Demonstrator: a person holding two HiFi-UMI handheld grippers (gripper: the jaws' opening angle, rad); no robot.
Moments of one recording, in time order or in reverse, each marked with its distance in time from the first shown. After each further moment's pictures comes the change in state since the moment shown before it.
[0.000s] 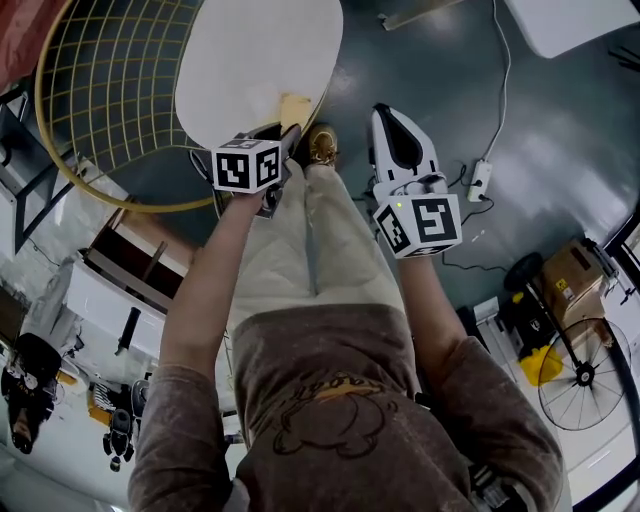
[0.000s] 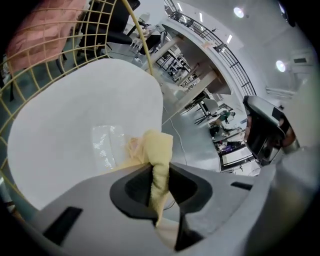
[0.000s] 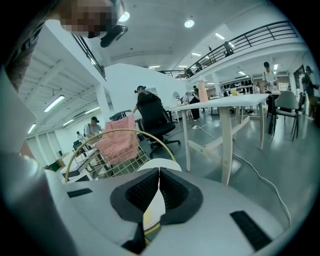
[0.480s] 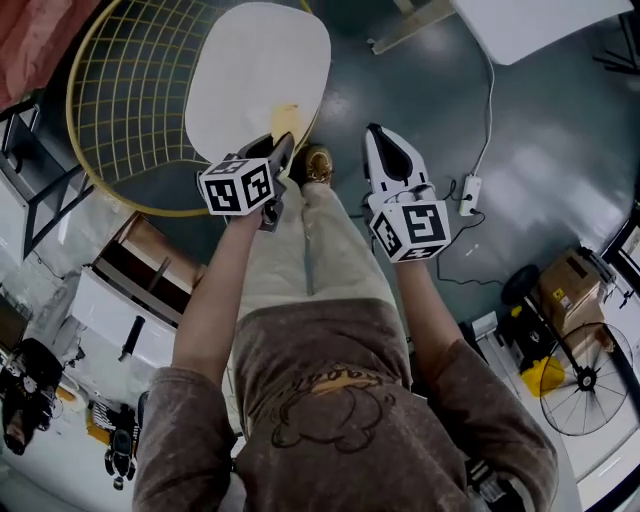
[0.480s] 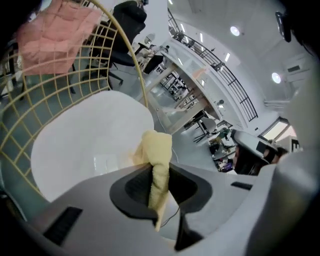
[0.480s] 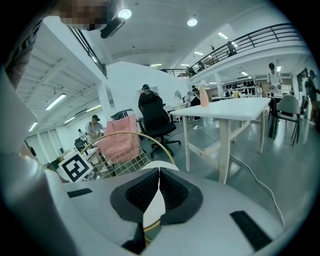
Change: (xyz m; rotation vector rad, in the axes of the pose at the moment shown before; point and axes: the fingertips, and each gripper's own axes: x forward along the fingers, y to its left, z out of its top) left arm -0.064 -0.041 0.055 -0.041 -0.216 -0.008; right arm -0.025 0.004 0.029 -0.026 0.014 0.007
